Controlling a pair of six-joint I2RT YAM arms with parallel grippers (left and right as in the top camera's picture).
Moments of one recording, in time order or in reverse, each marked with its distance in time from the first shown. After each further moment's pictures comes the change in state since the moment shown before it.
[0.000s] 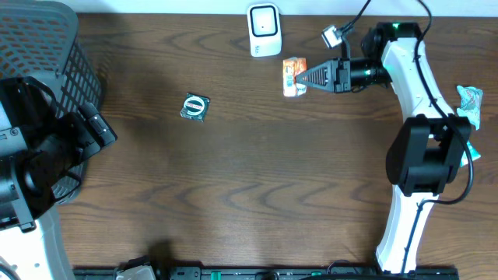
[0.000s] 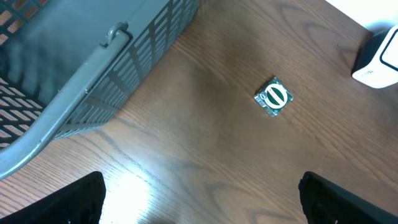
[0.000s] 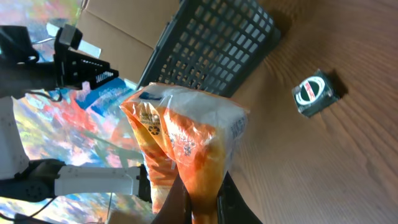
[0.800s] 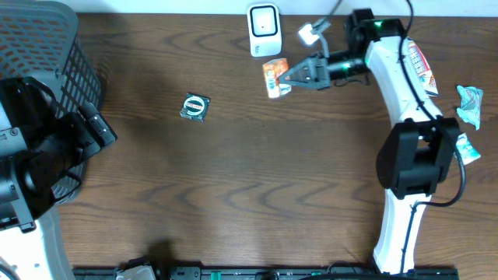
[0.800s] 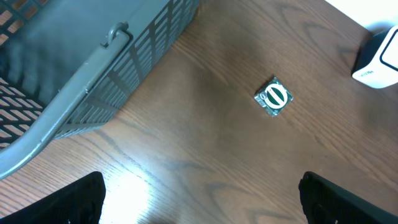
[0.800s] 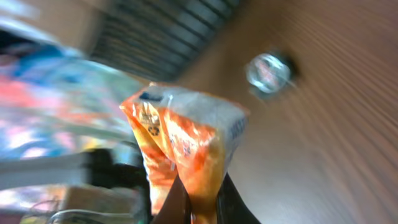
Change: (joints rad) left arm 0.000 0.000 0.000 0.000 0.000 0.000; right arm 0.105 -0.007 0.011 0.401 0.263 0.388
